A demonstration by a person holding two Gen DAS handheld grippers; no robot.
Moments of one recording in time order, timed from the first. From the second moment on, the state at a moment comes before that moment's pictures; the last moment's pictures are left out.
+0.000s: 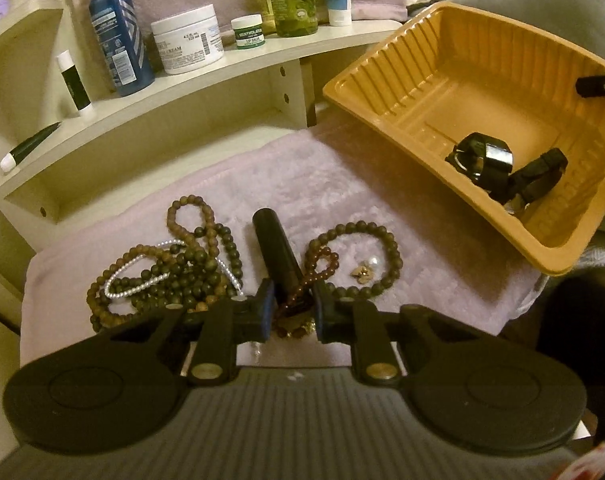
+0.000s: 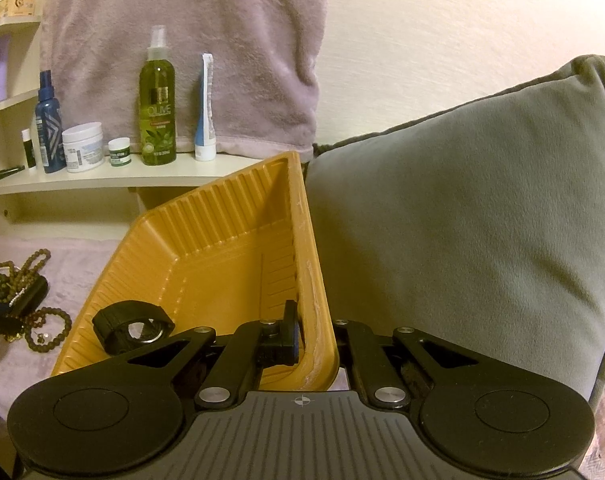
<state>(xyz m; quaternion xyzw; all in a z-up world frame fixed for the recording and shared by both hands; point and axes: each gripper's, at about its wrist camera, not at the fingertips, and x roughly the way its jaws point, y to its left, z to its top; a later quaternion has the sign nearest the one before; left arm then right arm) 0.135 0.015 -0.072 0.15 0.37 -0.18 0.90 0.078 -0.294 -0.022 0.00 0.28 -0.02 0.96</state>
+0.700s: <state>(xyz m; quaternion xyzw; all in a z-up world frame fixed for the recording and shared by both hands) 0.113 0.010 -0.077 0.20 0.37 -0.16 0.89 0.076 -0.292 -0.022 0.00 0.27 -0.02 0.96</state>
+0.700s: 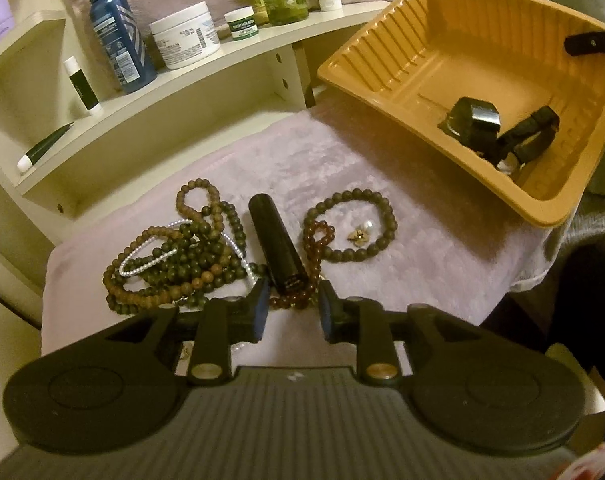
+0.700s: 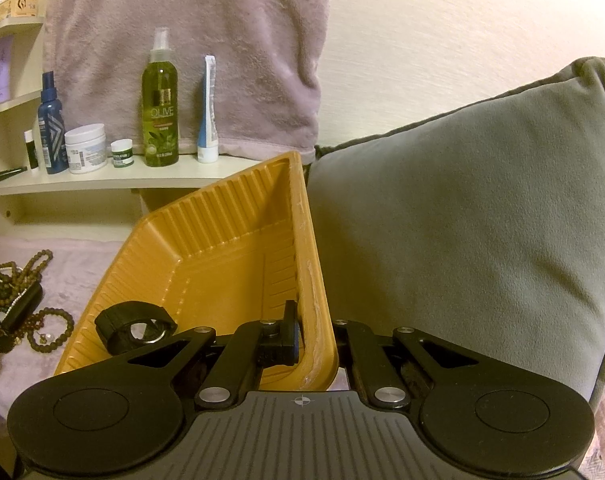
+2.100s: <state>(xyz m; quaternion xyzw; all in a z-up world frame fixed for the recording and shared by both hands) 0.155 -0.063 0.011 0.09 0.30 -0.25 0.91 0.075 -0.291 -0.020 0.00 0.27 -0.02 0.96</state>
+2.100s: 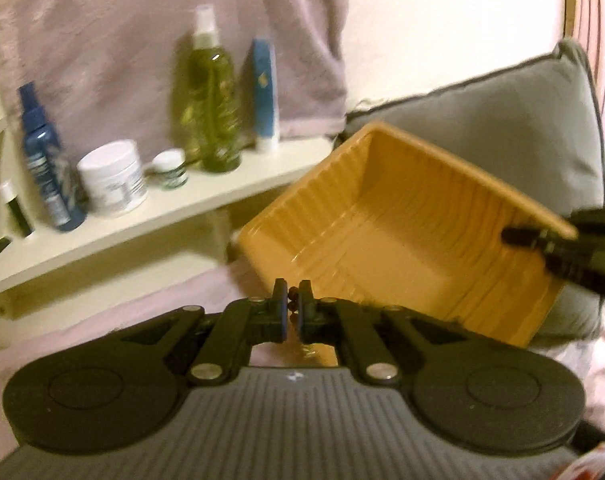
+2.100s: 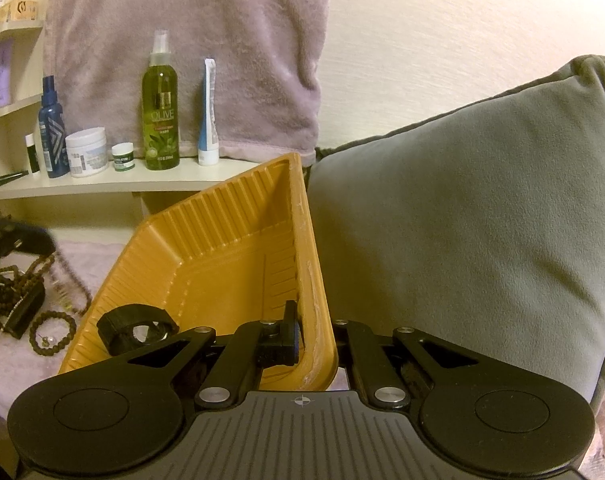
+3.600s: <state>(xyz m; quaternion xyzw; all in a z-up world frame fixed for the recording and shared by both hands) 0.114 0.011 -0.030 0.06 0.36 -0.10 0.93 0.074 -0.287 -0.020 -0.01 0.27 -0.02 0.96</state>
